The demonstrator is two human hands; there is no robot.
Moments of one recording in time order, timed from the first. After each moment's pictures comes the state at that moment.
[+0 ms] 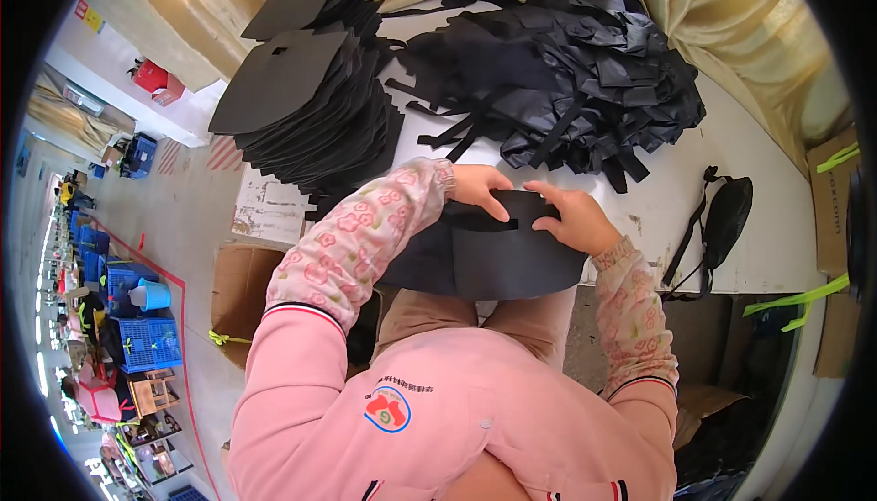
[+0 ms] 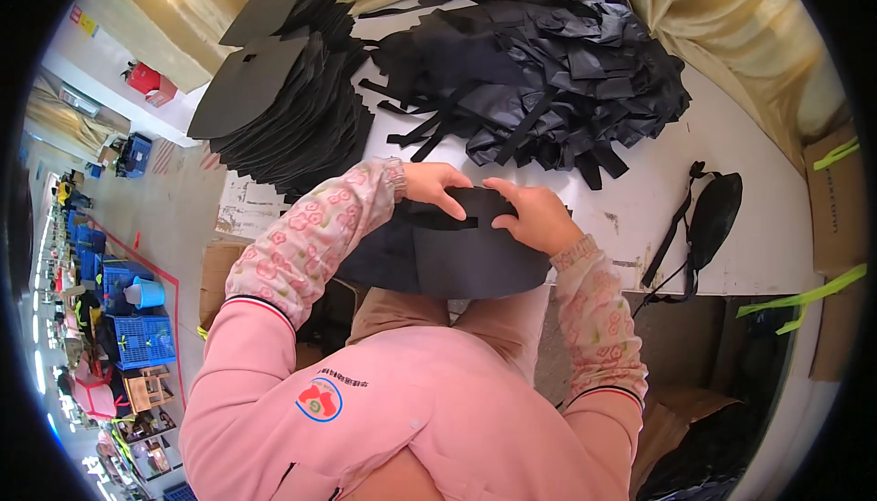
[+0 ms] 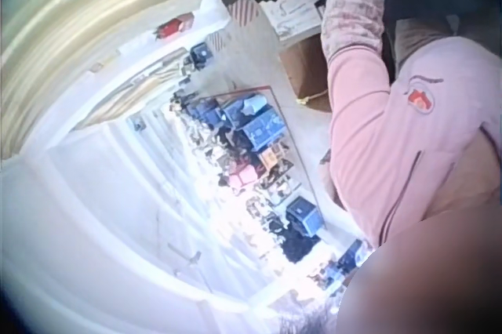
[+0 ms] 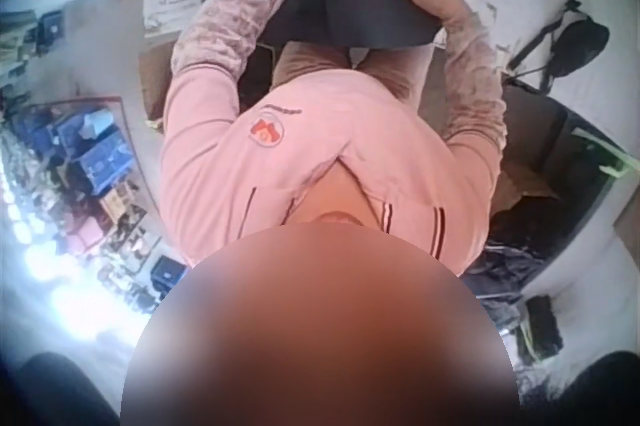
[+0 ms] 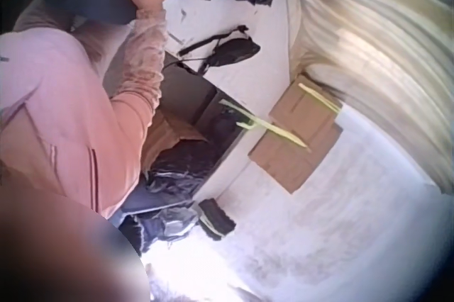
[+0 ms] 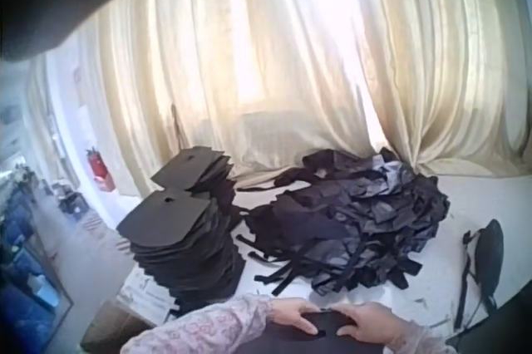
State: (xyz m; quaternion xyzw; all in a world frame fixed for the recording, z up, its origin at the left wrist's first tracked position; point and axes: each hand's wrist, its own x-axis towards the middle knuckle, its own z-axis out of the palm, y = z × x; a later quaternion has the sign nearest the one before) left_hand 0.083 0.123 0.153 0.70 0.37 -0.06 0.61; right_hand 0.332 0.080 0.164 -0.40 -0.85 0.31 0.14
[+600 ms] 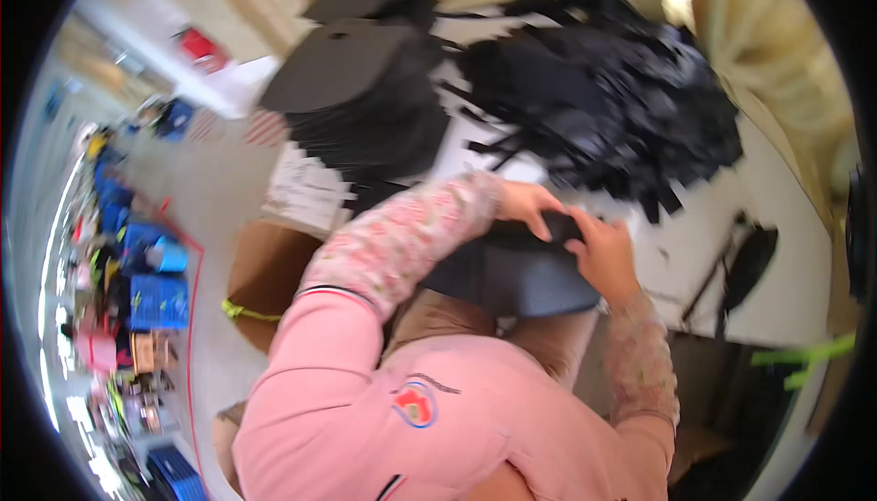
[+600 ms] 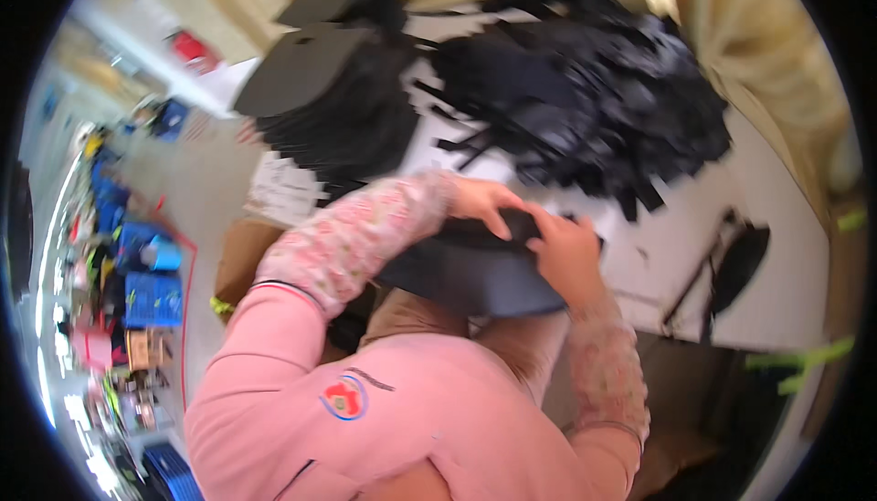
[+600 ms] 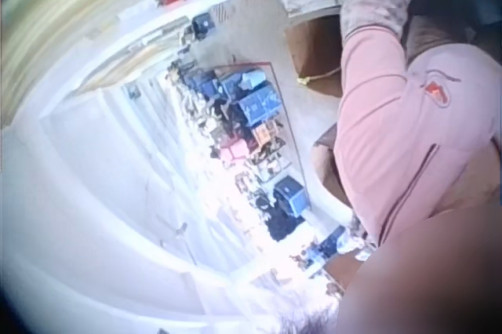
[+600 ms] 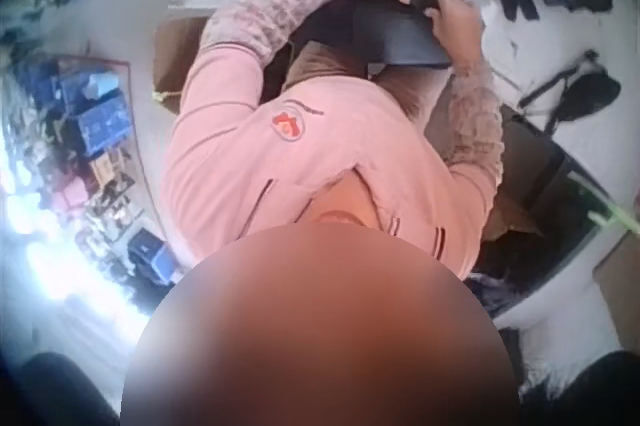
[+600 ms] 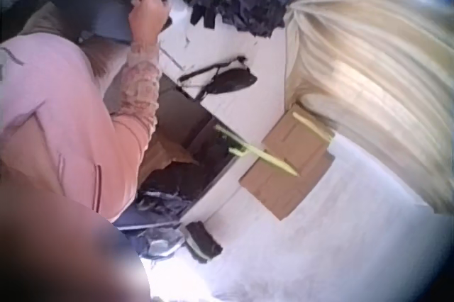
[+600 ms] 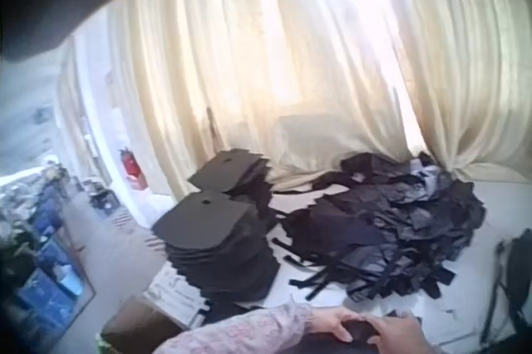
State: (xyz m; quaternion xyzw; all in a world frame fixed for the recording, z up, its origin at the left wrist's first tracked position) left_hand 0.071 0.121 0.132 0.62 0.33 0.06 0.71; right_hand 0.303 0.061 0.166 -0.39 -0.89 0.13 0.21
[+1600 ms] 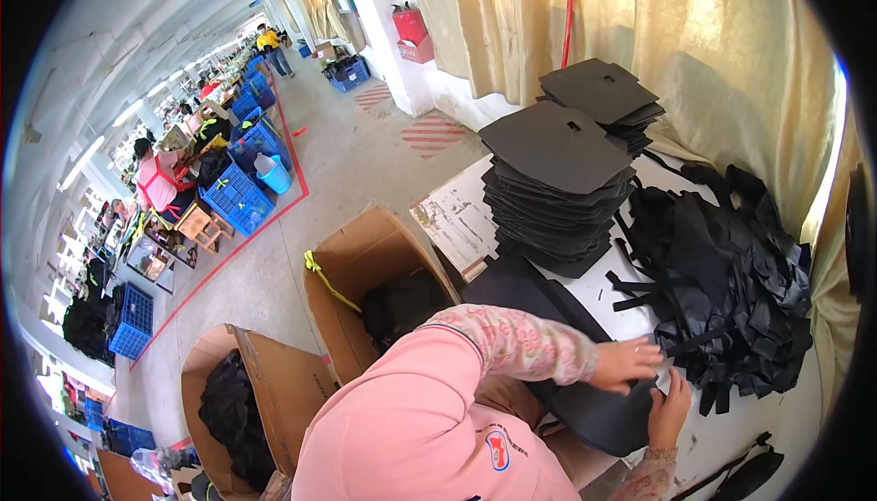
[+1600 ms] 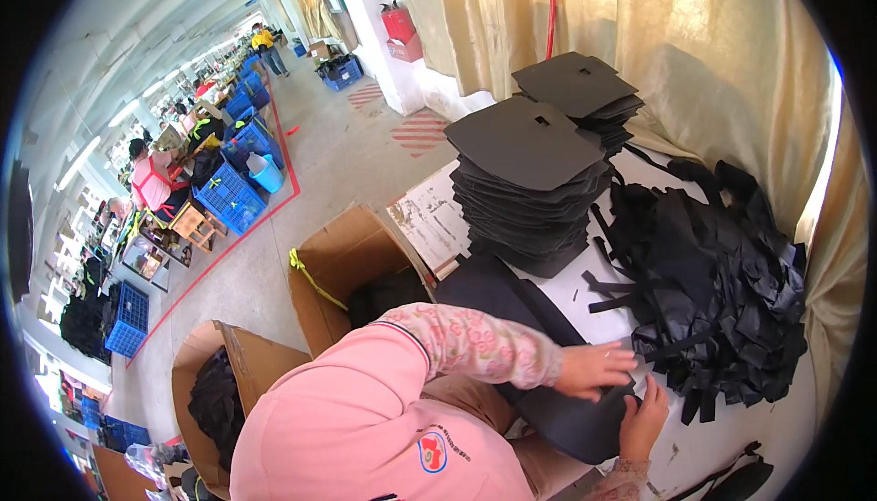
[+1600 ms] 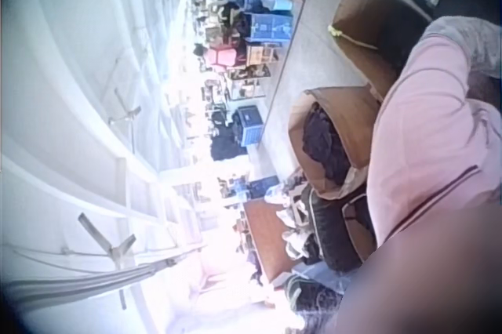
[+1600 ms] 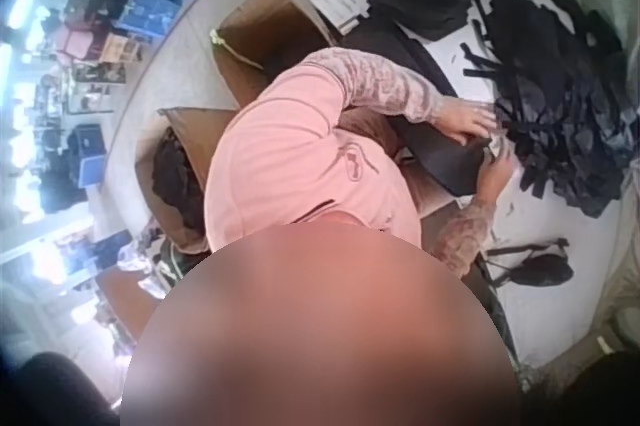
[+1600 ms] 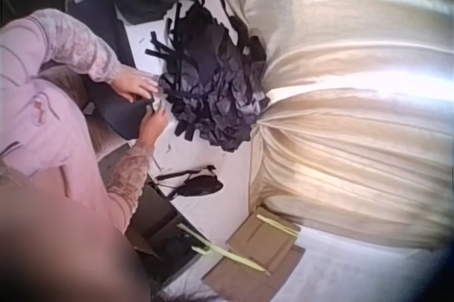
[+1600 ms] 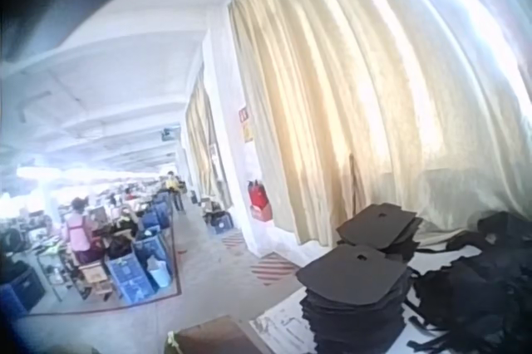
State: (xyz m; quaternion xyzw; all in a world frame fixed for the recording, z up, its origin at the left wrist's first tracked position) left_hand 0.104 0.059 0.096 0.90 0.34 0.26 0.13; right_hand 0.339 0.082 0.115 -0.47 -0.85 0.14 0.20
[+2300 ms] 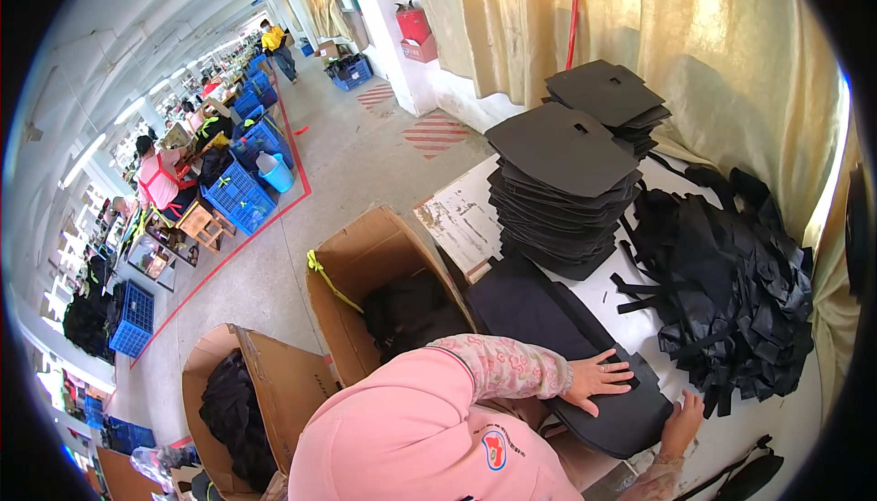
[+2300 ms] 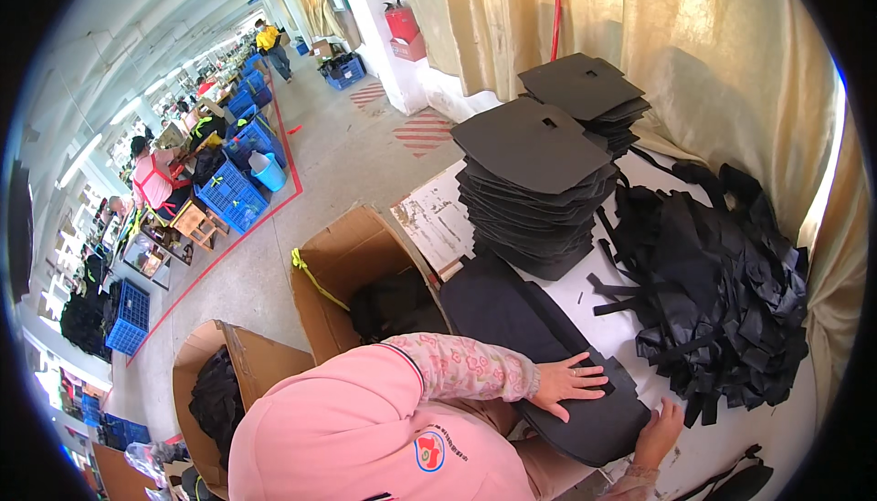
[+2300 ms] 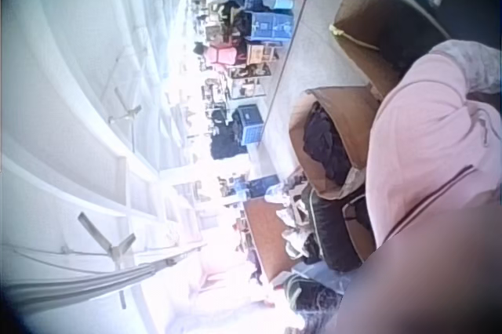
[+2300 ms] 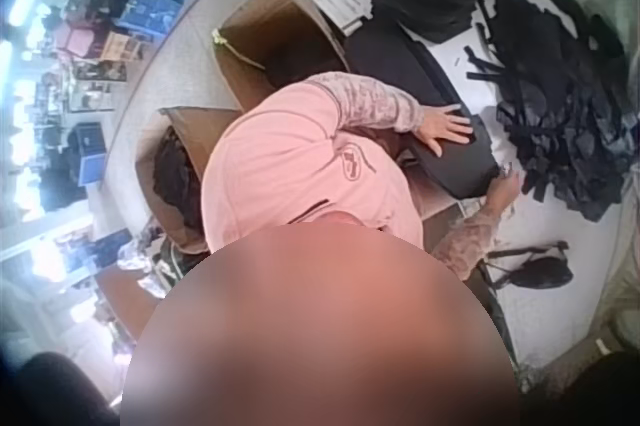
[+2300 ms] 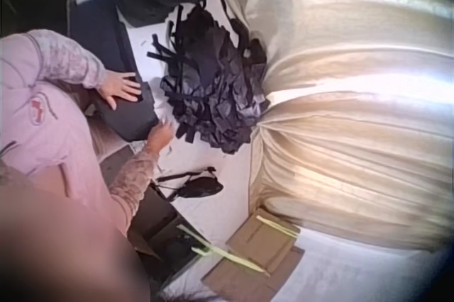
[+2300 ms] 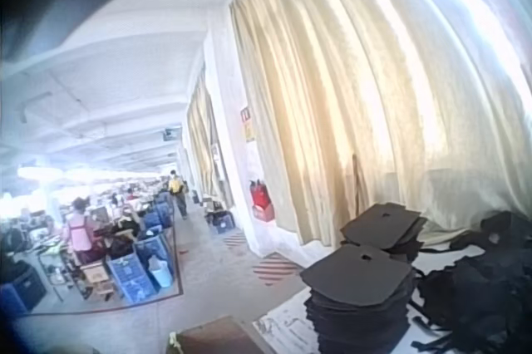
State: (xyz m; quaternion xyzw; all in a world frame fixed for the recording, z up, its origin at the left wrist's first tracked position) left_hand 0.089 0.006 0.043 0.89 0.39 0.15 0.18; right_hand 0.382 0.094 0.088 -0.53 -0.83 0.09 0.16
